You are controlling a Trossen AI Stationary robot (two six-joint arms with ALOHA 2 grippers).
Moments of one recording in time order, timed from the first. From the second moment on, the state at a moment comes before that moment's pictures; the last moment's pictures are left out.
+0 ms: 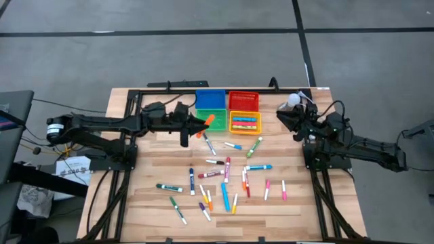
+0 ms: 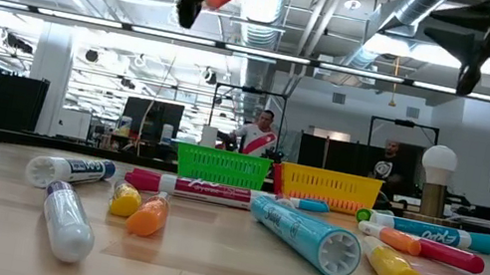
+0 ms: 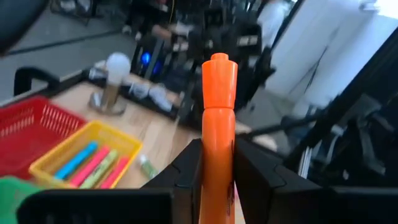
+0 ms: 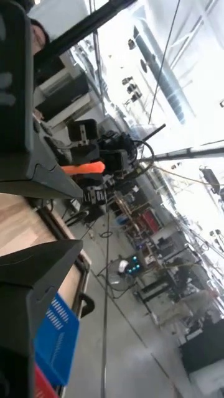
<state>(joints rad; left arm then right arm) 0.15 1.18 0.70 0.42 0.14 -0.38 -0.31 0.29 0.23 0.27 -0.03 0.52</state>
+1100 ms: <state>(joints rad) 0.15 1.50 0.89 0.79 0.17 -0.39 -0.16 1.21 0.54 0.74 -0.20 0.50</state>
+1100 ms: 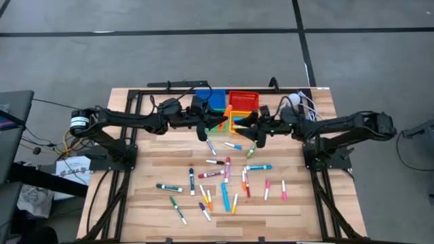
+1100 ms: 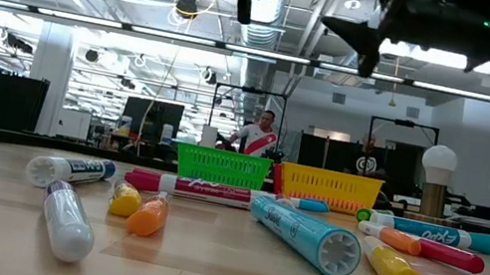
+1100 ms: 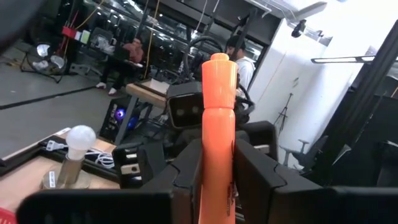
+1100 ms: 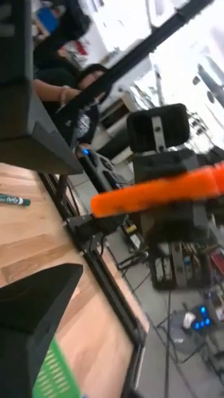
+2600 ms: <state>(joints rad) 0.14 1.50 0.89 0.79 0.14 -0.45 -0.16 1.41 0.80 0.70 -0.23 0.36</state>
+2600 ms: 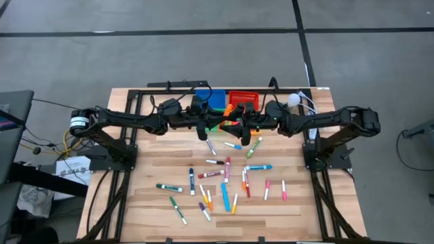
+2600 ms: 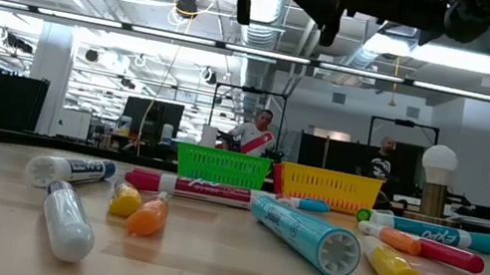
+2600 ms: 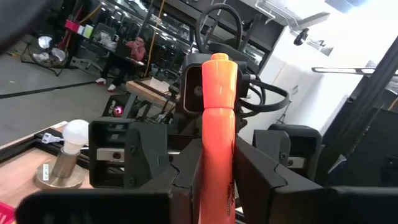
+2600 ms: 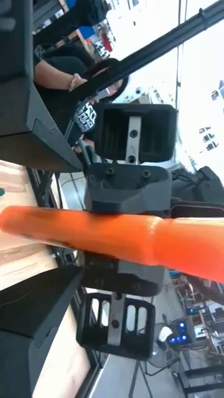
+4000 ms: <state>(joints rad) 0.14 1.50 0.89 0.79 0.12 -0.42 -0.16 1.41 0.80 0.67 -0.23 0.37</state>
